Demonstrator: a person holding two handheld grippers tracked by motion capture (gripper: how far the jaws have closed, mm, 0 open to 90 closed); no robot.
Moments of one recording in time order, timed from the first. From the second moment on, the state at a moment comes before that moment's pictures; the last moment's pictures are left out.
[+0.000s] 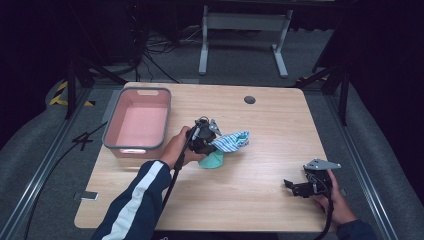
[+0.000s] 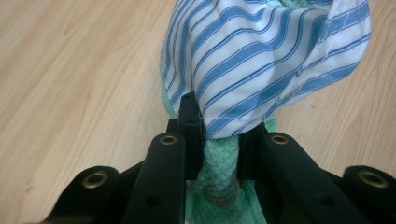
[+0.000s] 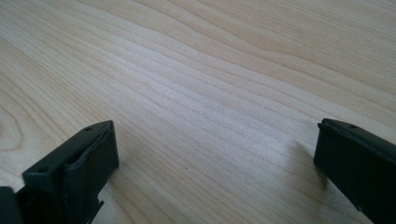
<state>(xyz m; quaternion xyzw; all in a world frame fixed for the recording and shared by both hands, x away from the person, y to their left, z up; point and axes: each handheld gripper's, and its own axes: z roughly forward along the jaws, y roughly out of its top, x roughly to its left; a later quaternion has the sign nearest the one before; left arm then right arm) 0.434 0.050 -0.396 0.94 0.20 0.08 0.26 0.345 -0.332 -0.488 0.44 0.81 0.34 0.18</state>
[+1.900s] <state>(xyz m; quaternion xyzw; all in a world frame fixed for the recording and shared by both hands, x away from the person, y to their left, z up) 0.412 0.048 -0.424 0.95 0.17 0.06 0.27 0.345 -0.332 -0.488 0.44 0.81 0.34 0.18</state>
